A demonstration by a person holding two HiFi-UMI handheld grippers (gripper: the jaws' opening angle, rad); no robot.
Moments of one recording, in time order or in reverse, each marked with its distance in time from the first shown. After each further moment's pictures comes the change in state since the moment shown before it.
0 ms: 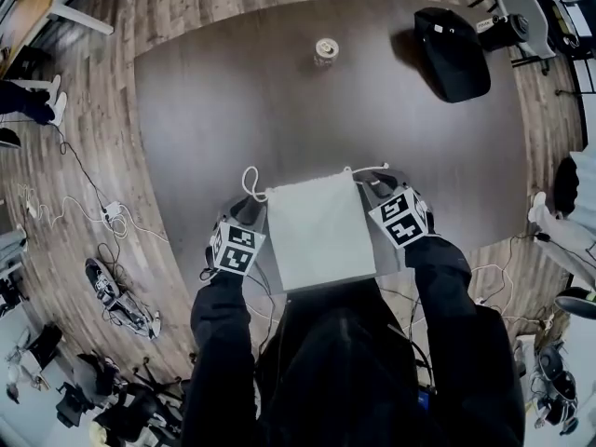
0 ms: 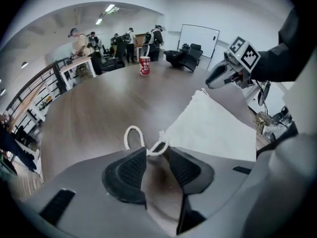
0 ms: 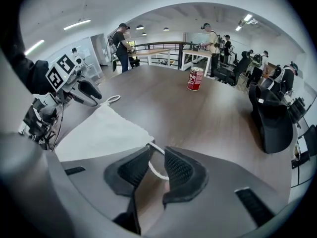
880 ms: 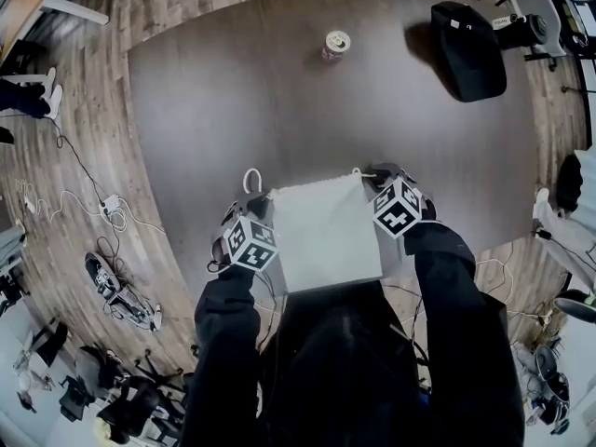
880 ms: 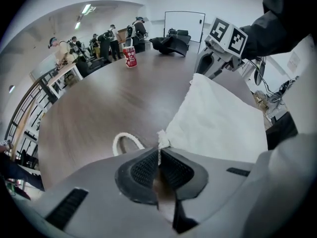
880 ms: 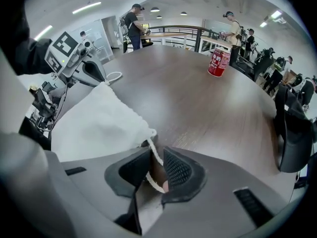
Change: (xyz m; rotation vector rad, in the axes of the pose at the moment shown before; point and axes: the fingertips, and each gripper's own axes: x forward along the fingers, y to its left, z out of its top) left arm 0.041 0.002 0.004 0.181 0.089 0.007; right arm 0.060 0.002 -0.014 -0.143 0.168 0.091
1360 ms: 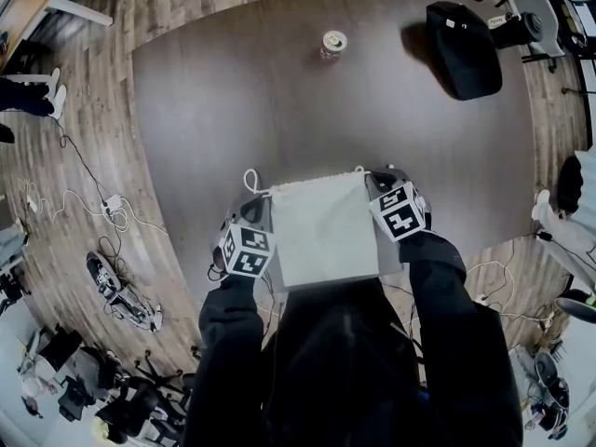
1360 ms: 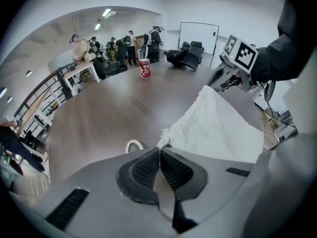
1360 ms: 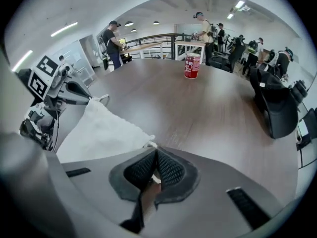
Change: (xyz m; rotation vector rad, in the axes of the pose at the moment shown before) left arm -0.037 -0.001 0.009 -0.159 -0.097 0.071; right arm -0.029 0.000 0.001 0.261 -0.118 -0.070
